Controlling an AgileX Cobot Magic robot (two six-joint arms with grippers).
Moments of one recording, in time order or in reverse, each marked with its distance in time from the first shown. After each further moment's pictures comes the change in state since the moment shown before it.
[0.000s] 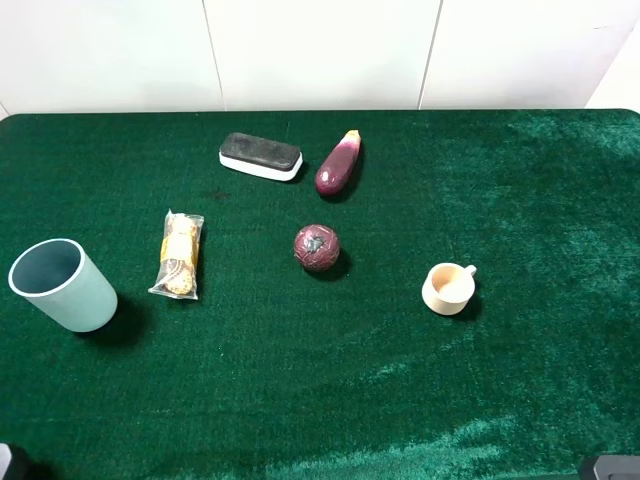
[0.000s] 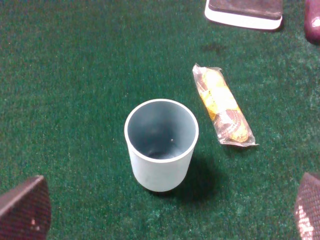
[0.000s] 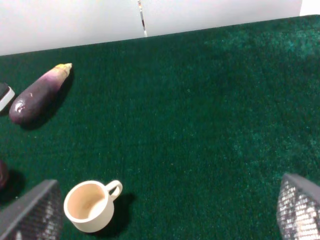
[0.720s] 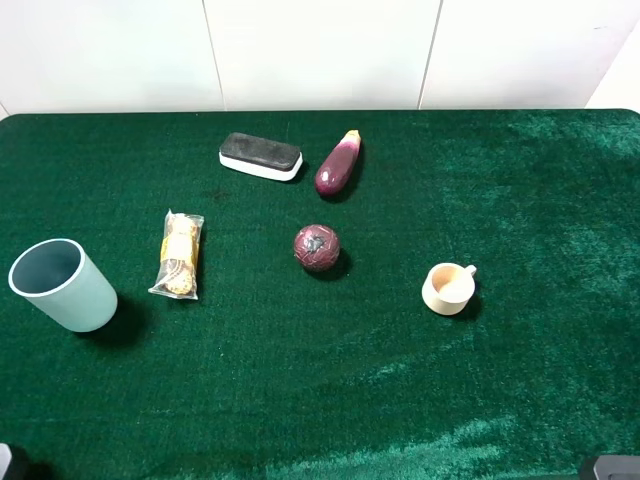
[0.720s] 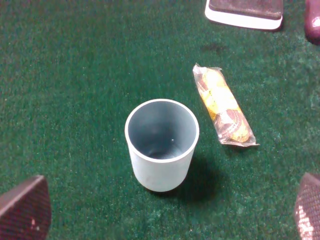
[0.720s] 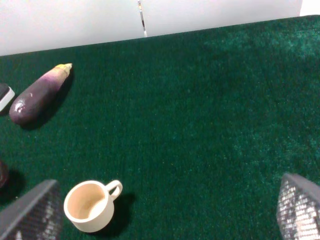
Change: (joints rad) left arm 0.000 0.000 0.000 0.003 0.000 0.000; right arm 0.000 0.000 0.000 0.000 0.000 0.000
